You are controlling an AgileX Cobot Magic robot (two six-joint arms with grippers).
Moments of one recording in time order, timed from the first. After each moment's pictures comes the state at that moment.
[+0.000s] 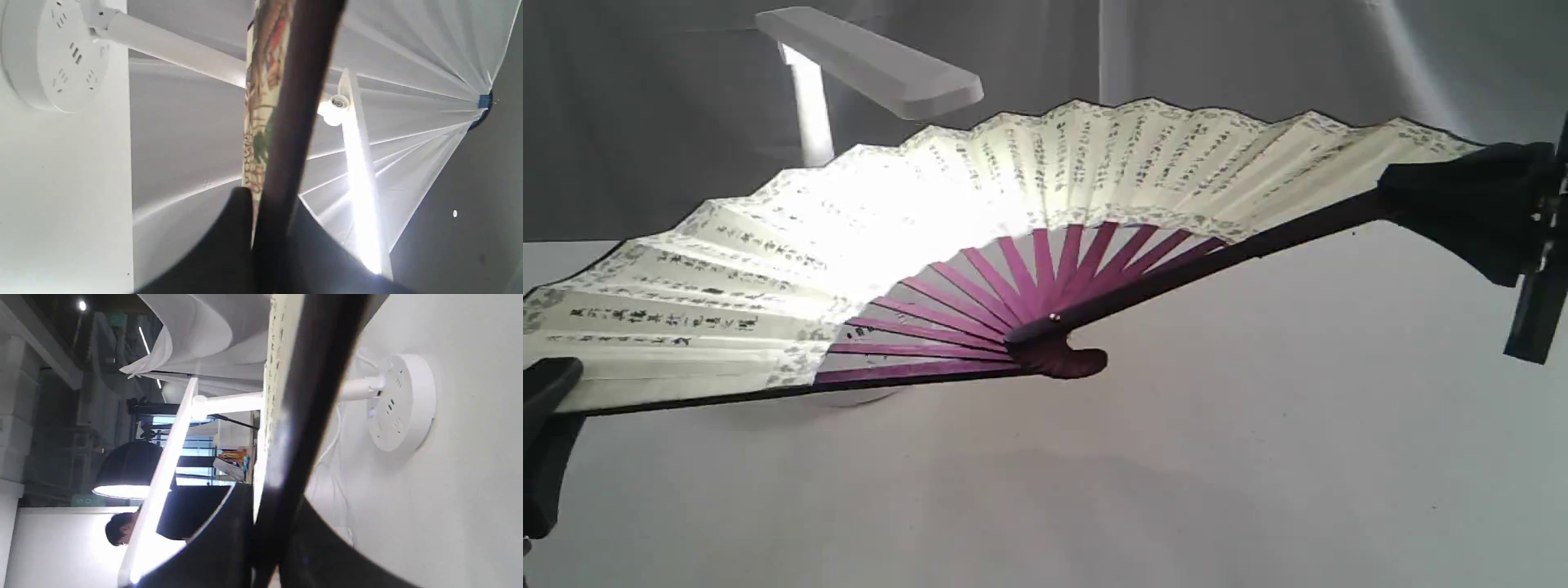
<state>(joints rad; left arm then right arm) -1.01 0.95 -0.19 -1.21 -1.00 -0.92 -0.35 1.56 -0.82 1.65 1.25 -0.73</state>
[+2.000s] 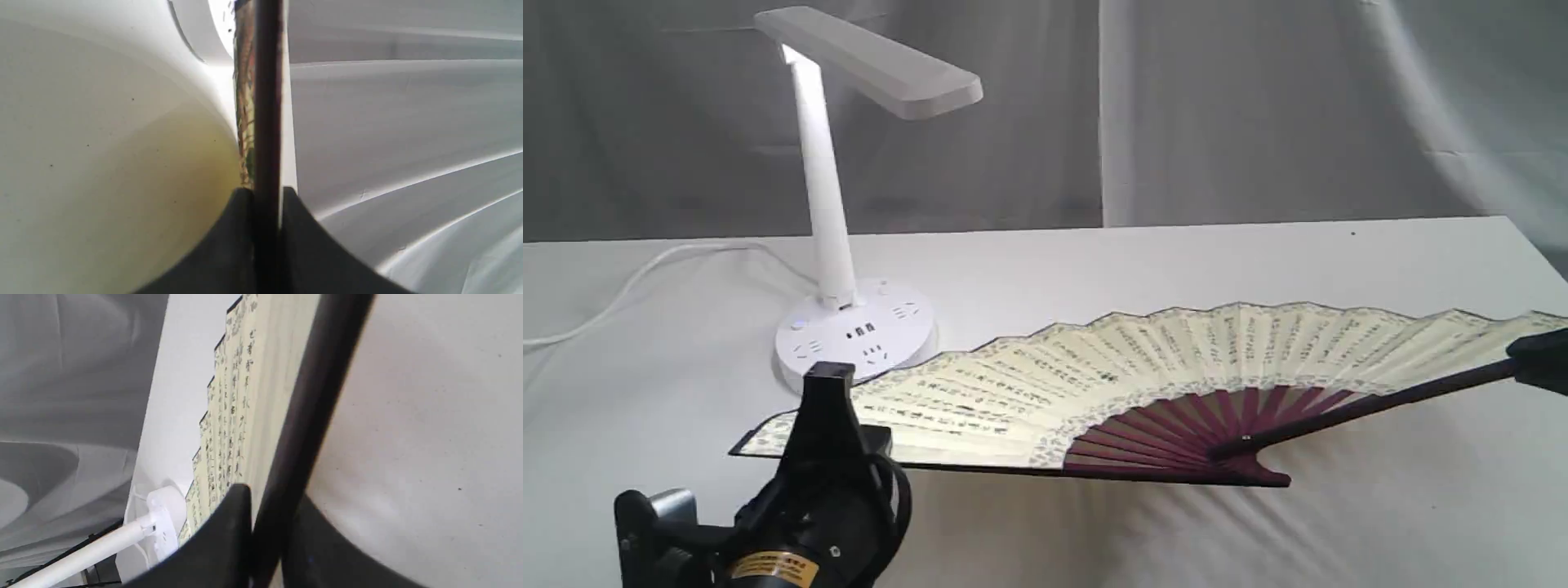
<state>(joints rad) -1.01 1.77 -0.56 -1.20 -0.95 -1.06 -0.53 1.67 -0.82 1.30 0.86 -0.53</state>
